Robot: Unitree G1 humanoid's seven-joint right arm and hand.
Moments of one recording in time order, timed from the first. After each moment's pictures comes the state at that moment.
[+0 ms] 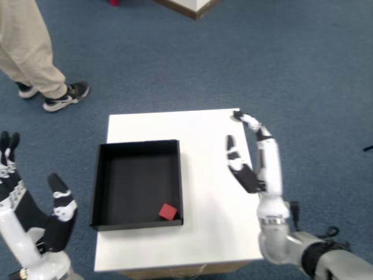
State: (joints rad) arm -0.58 -0.44 1.40 1.04 0.17 -1.28 -1.38
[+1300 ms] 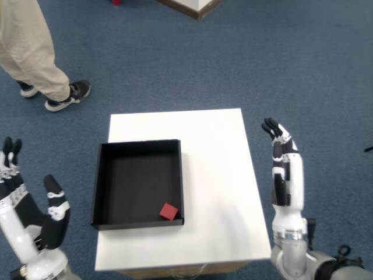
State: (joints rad) arm -0.49 -0.48 1.50 1.02 0.40 -1.43 -1.32
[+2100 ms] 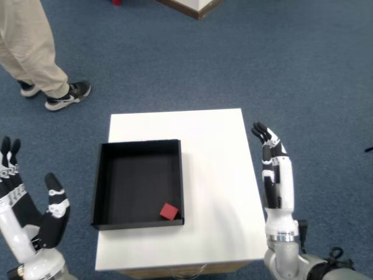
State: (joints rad) arm -0.49 -0.42 1.52 1.06 0.45 -1.43 -1.28
